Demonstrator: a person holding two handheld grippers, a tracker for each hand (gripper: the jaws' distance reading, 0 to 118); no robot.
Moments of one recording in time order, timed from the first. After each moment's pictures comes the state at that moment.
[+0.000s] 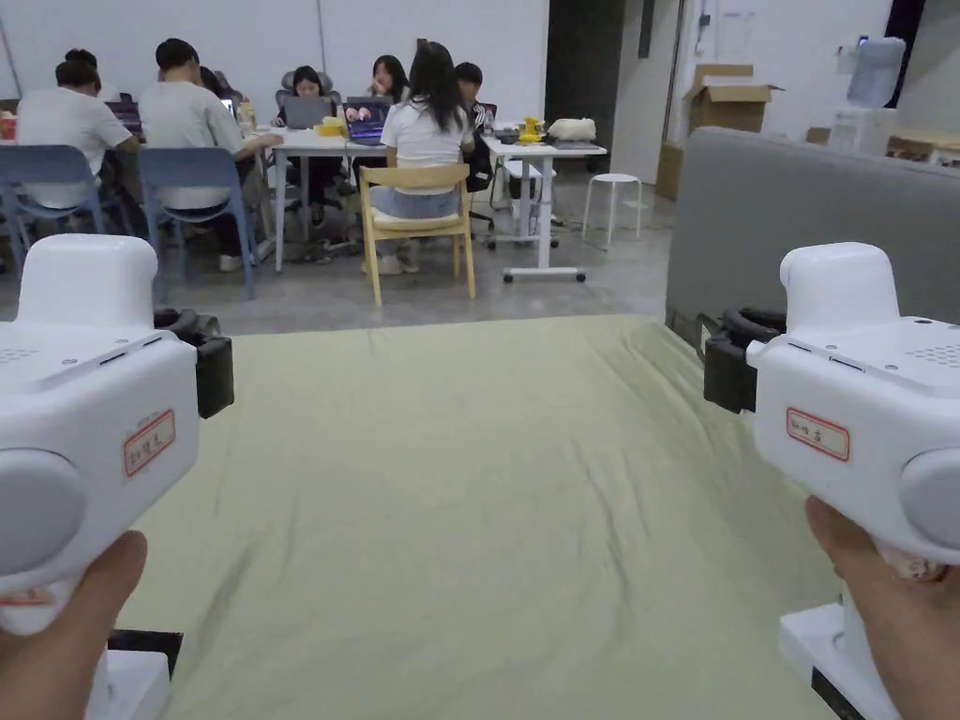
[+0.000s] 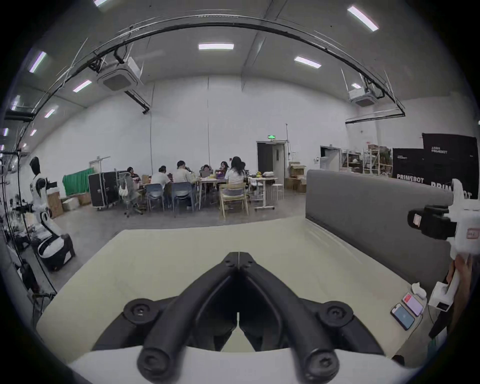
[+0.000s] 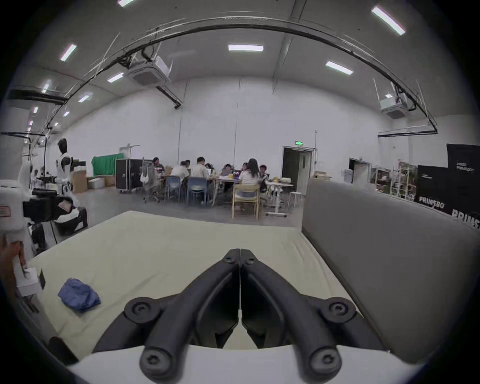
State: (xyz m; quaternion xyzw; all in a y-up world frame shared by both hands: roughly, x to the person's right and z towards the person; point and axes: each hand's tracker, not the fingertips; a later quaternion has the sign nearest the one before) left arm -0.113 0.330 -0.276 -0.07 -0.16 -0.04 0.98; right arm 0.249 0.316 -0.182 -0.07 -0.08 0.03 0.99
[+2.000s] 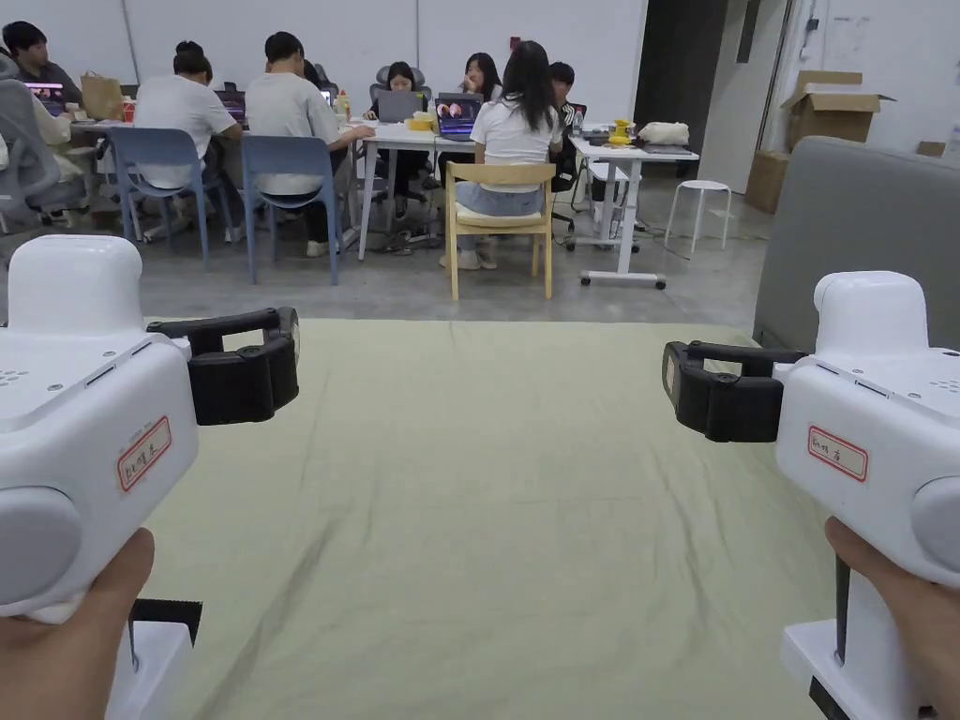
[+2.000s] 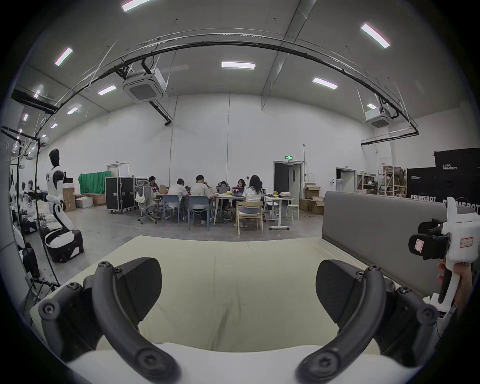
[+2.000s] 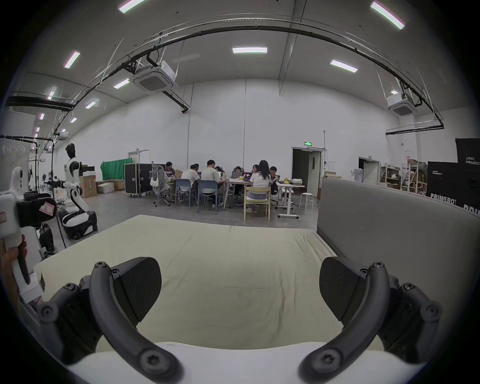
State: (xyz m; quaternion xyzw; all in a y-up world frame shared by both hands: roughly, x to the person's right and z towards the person) left arm -0.177 0.312 -0.268 -0.01 -0.12 -0.01 0.99; right arm 0.207 0.302 -0.214 -0.06 -0.05 0.02 1.00
